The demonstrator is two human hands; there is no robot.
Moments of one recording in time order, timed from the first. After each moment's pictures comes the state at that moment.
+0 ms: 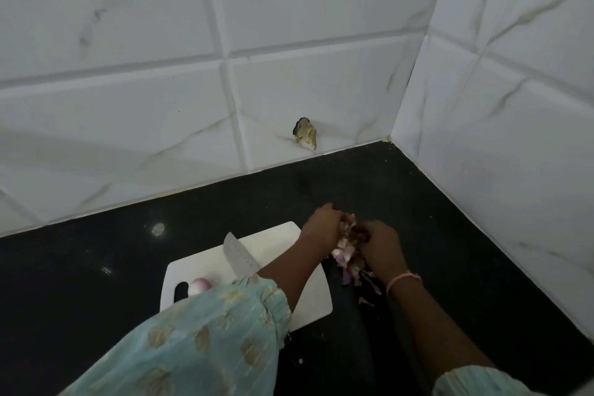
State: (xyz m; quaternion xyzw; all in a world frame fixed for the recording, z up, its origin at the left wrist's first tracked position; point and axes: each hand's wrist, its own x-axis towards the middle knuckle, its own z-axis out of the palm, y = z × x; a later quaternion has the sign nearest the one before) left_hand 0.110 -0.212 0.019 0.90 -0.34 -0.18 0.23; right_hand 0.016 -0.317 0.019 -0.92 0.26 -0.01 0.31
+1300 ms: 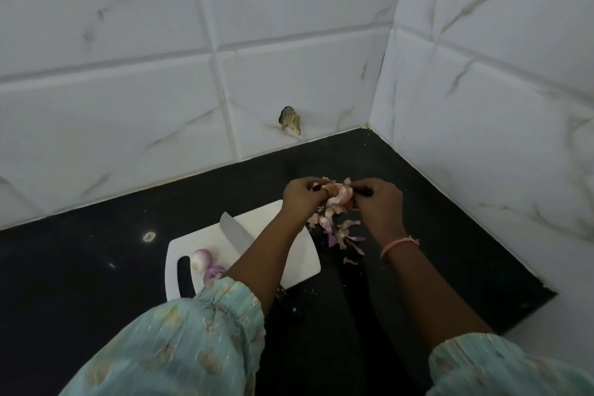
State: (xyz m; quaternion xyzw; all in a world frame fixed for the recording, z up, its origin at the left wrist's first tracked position) left_hand 0.063 -0.179 0.074 0.78 -0.12 -0.20 0.58; right_hand -0.024 -0.303 0.075 -0.83 0.28 -0.23 0.42
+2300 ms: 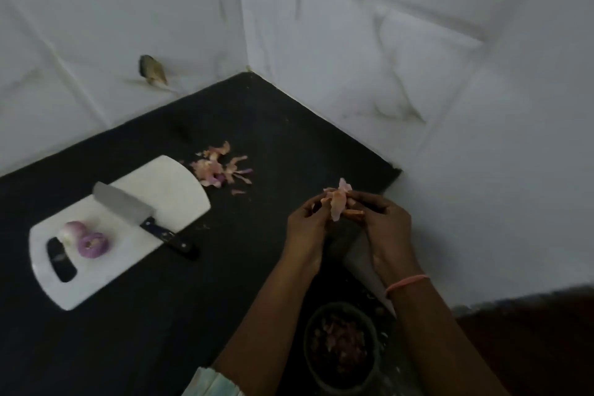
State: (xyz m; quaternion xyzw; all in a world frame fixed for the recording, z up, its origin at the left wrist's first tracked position) left_hand -0.209 -0.239 0.034 0.54 0.00 -0.48 0.70; right_hand -0.297 -0.312 0.065 -0.52 0.47 -0.30 0.64
